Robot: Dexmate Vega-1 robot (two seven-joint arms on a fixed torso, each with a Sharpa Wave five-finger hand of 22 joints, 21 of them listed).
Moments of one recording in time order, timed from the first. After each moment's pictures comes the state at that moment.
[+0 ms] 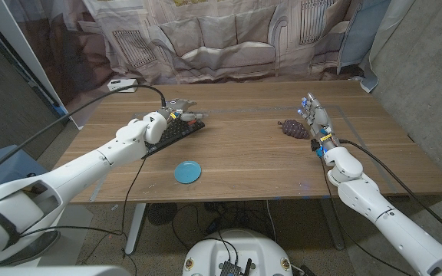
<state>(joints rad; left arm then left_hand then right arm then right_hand) 0.52 0.78 0.80 -1.51 0.65 0.26 -0.01 0.22 0.06 -0.14 0.10 0.25 0.00 -0.05 0.16 0.18 0.11 0.03 0.21 0.21 0.06 0.08 0.19 0.18 -0.03 0.20 0.20 0.18 -1.01 -0.55 -0.31 -1.49 0.61 0.35 -0.11 0.23 0.02 0.25 -0.13 0.18 0.20 0.06 0.19 0.18 0.14 0.11 0.21 0.19 -0.01 0.04 0.21 0.21 0.19 -0.02 0.20 0.17</state>
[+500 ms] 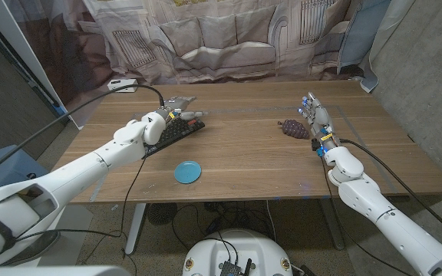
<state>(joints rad) 0.55 0.79 0.76 -1.55 0.64 0.26 0.02 0.22 0.06 -0.14 0.10 0.25 0.01 -0.04 0.18 0.18 0.11 0.04 0.21 0.21 0.06 0.07 0.19 0.18 -0.02 0.20 0.20 0.18 -1.01 -0.55 -0.31 -1.49 0.60 0.36 -0.11 0.23 0.02 0.25 -0.13 0.18 0.20 0.06 0.19 0.18 0.14 0.11 0.21 0.19 -0.01 0.04 0.21 0.21 0.19 -0.02 0.20 0.17</state>
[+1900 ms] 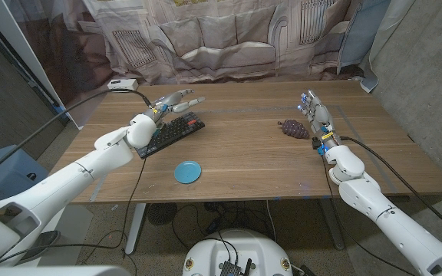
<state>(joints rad) 0.72 0.83 0.55 -1.63 0.27 0.07 0.16 0.23 0.07 -0.14 0.09 0.24 0.11 0.01 0.21 0.18 0.13 0.07 0.23 0.21 0.08 0.09 0.19 0.18 0.00 0.21 0.21 0.18 -0.99 -0.55 -0.31 -1.46 0.58 0.42 -0.07 0.23 0.02 0.25 -0.14 0.18 0.22 0.07 0.20 0.18 0.15 0.10 0.21 0.19 0.00 0.03 0.21 0.20 0.21 -0.02 0.20 0.17</state>
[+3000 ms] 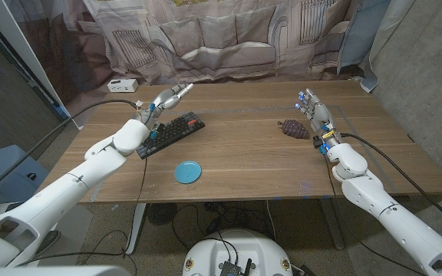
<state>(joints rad) 0.81 0.77 0.43 -1.56 -0.07 -0.21 0.14 0.24 0.08 -0.15 0.09 0.24 0.16 0.02 0.21 0.18 0.17 0.08 0.24 0.21 0.11 0.09 0.20 0.18 0.03 0.20 0.21 0.18 -0.97 -0.58 -0.32 -1.43 0.58 0.43 -0.01 0.23 0.02 0.24 -0.14 0.19 0.22 0.07 0.20 0.18 0.16 0.11 0.21 0.19 0.01 0.03 0.21 0.20 0.23 -0.02 0.20 0.17</state>
